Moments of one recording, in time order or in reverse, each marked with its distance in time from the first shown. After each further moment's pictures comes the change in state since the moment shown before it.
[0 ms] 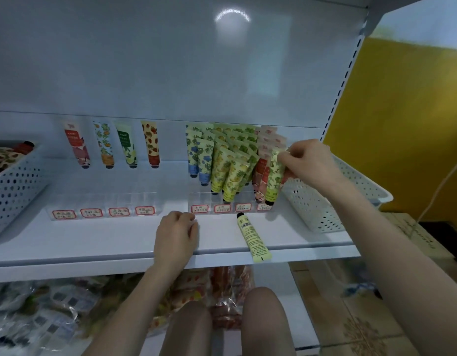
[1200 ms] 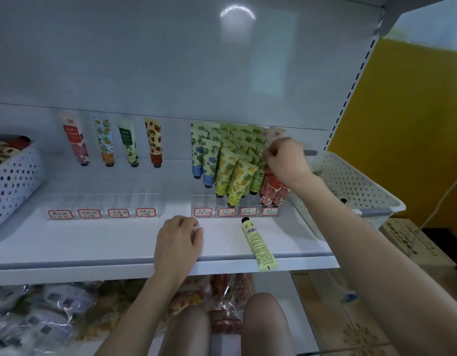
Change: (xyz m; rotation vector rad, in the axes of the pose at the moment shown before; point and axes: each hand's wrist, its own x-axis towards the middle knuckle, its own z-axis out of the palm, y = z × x) left_hand -0.003 -0.009 0.006 0.013 0.057 0.075; right_hand 0.042 -0.009 0.056 -0.228 -0.027 -0.061
